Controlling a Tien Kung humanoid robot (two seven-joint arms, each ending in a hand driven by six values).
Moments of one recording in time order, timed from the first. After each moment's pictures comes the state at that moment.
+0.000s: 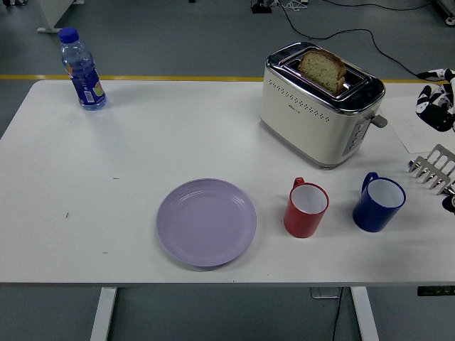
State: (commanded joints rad) left arm -0.11 0.07 -1.03 -0.18 1.36 -0.01 0.28; right arm 0.48 -0.47 1.06 1.30 -1.54 -0.48 -0.26
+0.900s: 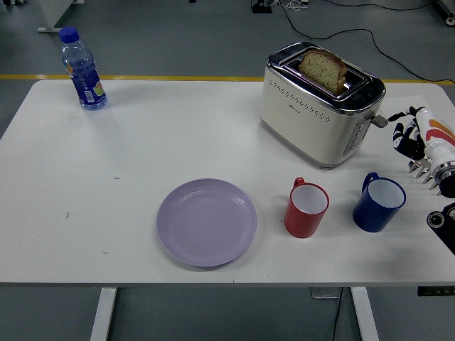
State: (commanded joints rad) left arm -0.12 0.07 -1.02 -0.18 1.35 -0.01 0.28; right arm 0.50 -0.41 1.00 1.17 -1.72 -0.39 -0.27
